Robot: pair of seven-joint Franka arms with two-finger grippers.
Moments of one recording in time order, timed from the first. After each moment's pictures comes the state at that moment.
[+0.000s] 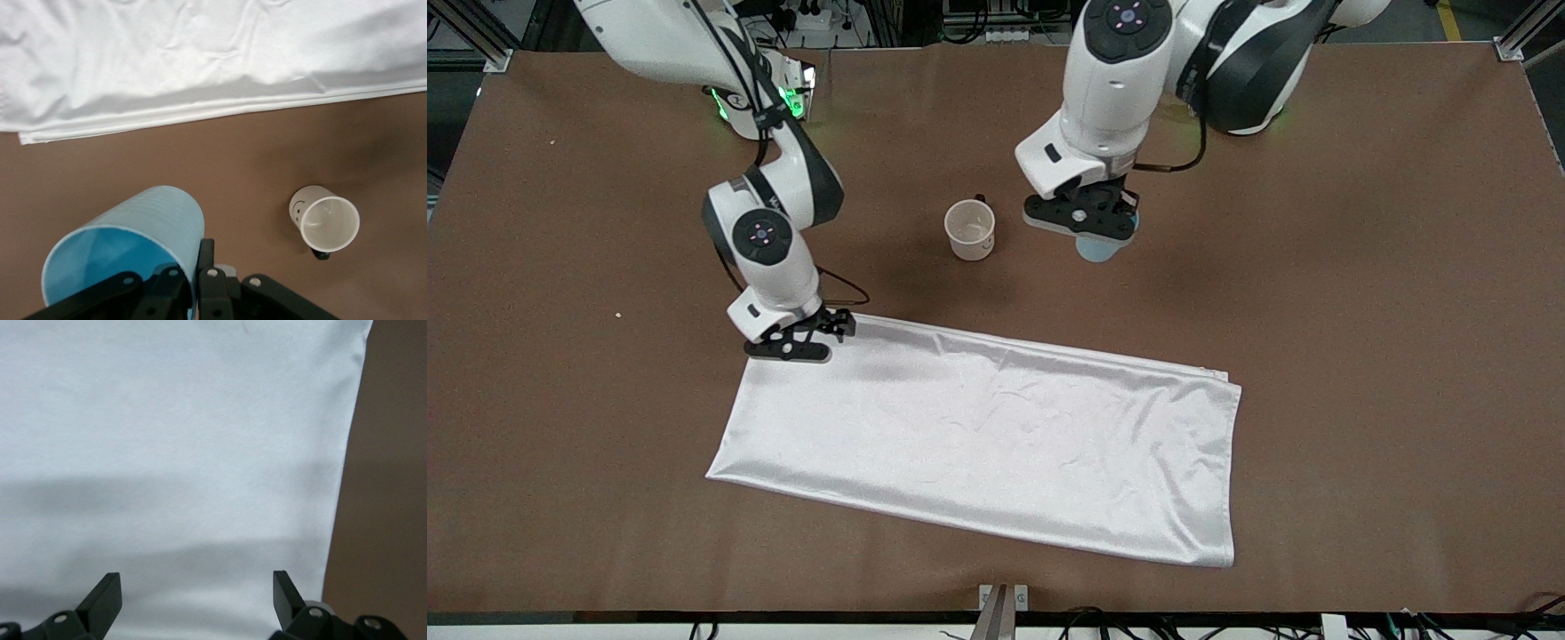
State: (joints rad) left arm -0.68 0.25 -0.09 -1.55 -0.01 1.78 -0.45; right arm 0.33 0.38 0.00 -2.05 -0.22 2.41 0.51
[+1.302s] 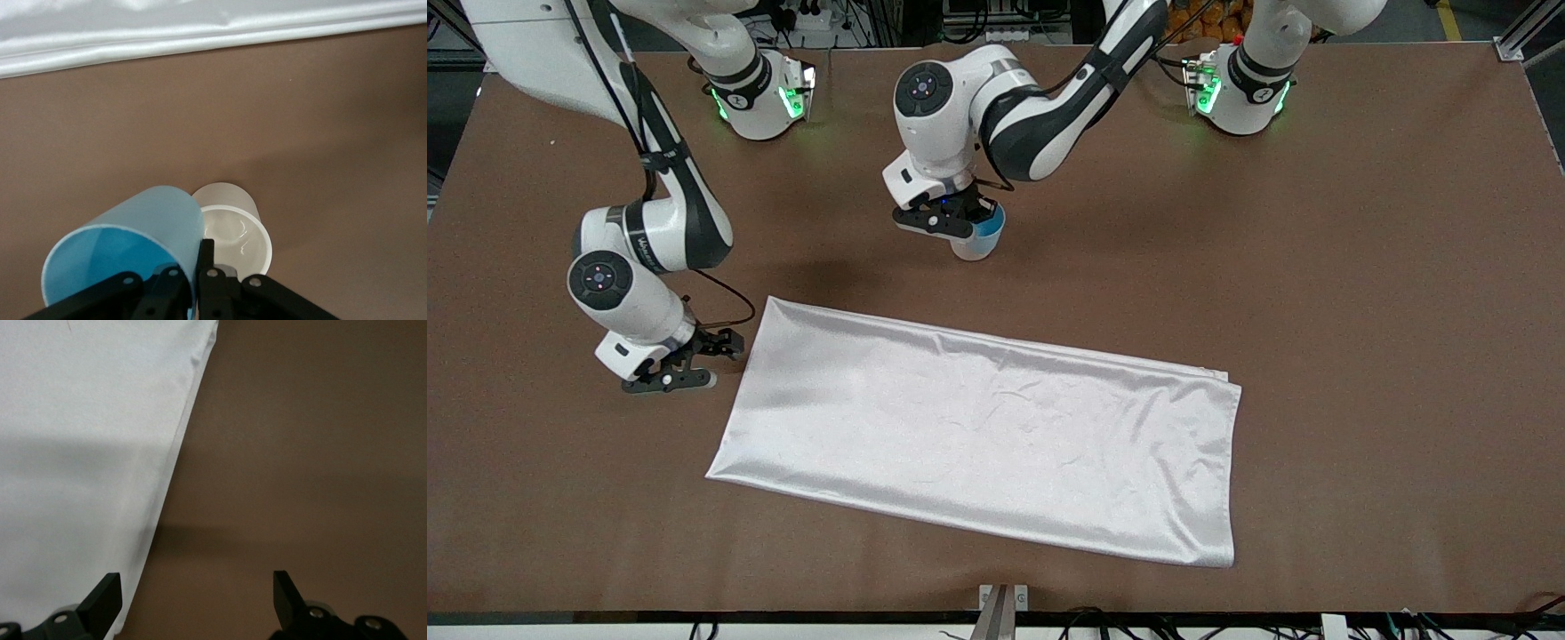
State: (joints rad) left arm -0.95 0.61 -0.09 -1.44 0.01 1.97 -0.74; right arm 0.05 0.34 0.01 -2.05 -0.22 2.36 0.07
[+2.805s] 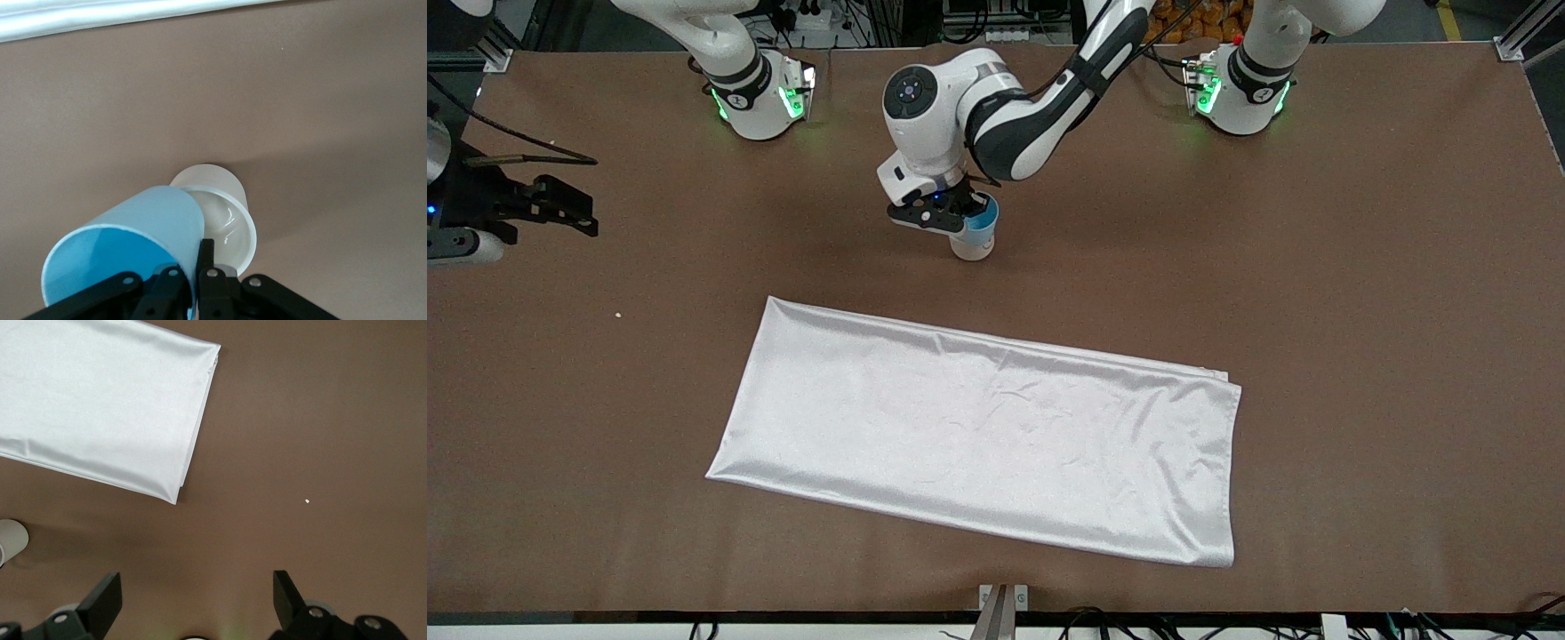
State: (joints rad) left arm -0.99 0.64 -0.09 -1.44 0.00 1.97 -0.78; right arm 0.02 0.05 0.02 -1.50 -0.02 1.45 -0.07
